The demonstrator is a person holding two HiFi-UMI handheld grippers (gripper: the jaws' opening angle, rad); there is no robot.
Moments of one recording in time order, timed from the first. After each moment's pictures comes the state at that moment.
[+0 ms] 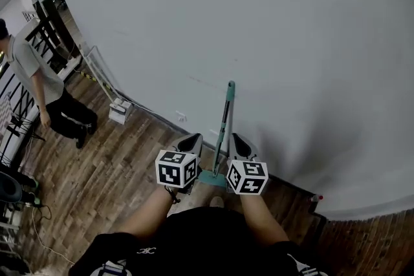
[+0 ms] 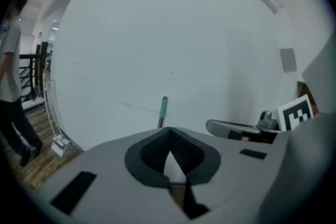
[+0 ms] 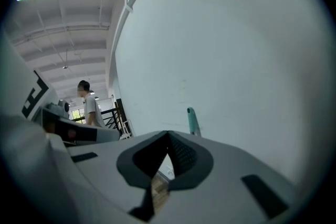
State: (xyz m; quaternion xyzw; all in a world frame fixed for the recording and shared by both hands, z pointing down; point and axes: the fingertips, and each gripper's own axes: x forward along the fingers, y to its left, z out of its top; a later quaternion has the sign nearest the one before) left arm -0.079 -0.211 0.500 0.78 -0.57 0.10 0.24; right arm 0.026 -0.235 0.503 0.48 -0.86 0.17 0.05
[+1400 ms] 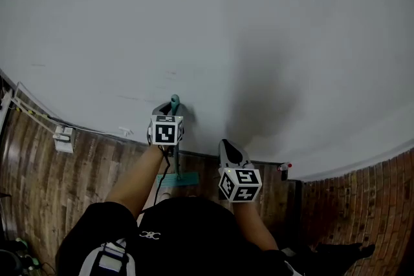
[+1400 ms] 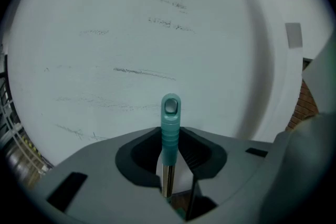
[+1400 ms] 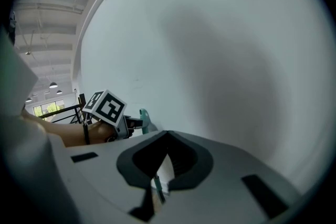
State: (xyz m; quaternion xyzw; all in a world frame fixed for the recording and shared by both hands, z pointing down) left arm -0.008 -0.444 0.582 0.83 -0.49 0.18 0.20; right arm 0.123 -0.279 0.519 0.63 -0.75 0.19 0.10
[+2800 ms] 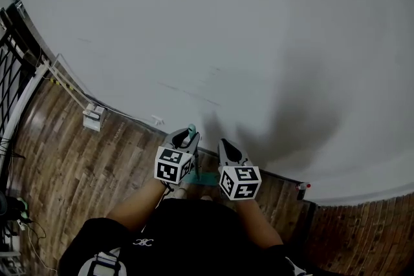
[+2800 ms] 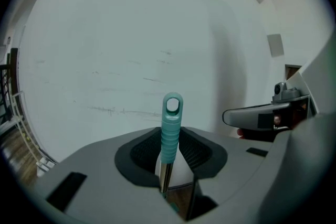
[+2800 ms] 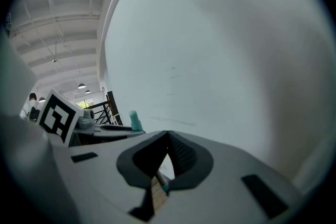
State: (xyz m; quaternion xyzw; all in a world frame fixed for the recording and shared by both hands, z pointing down) left arm -0.062 -0.310 0.559 0.84 -0.48 0.13 0.19; right arm 0.028 -0.281 0.531 0.51 -0.83 0.19 0.10
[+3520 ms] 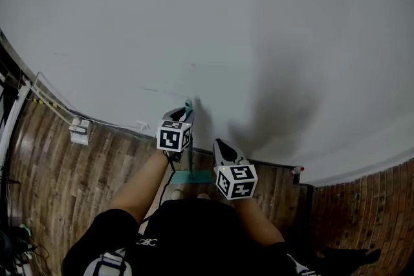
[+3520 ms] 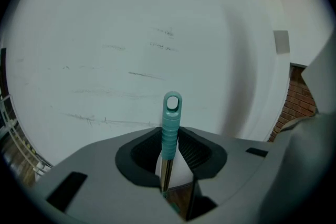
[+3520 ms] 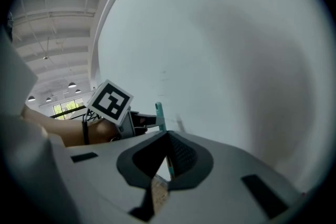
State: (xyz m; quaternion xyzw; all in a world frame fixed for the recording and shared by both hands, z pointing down) left arm -0.024 -0.384 0.570 0.85 -0.46 0.17 0.20; right arm 0.056 -0.258 0.528 0.56 -0.80 0.19 0.11
